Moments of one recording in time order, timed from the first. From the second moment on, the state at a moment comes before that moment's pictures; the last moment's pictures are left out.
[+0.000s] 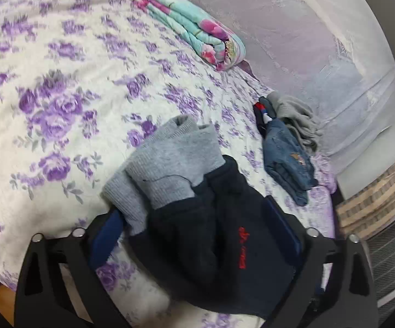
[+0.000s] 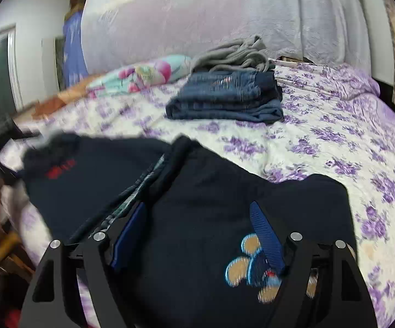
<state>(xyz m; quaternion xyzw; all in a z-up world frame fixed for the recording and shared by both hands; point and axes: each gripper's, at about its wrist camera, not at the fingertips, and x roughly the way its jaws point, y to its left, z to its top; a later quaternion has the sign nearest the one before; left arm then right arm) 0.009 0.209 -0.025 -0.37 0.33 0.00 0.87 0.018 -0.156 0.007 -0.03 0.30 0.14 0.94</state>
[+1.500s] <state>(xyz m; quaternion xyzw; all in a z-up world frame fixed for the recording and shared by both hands) -0.063 -0.156 0.041 0.12 0.25 -0.31 0.91 -0.061 -0.385 0.039 0.22 0.21 0.01 0.95</state>
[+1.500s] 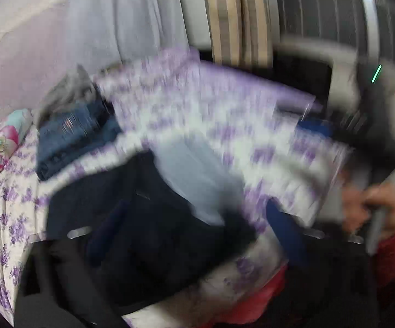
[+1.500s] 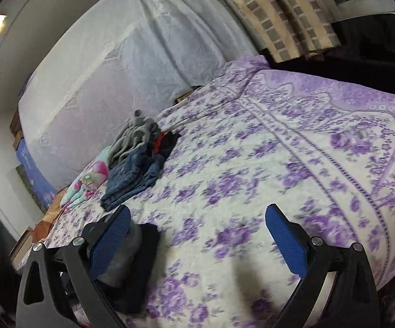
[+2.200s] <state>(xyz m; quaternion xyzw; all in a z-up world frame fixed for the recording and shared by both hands) 0.000 -0.040 0.014 0.00 0.28 -0.16 0.95 -0.038 -0.268 0.038 0.02 0.23 0.04 0.97</state>
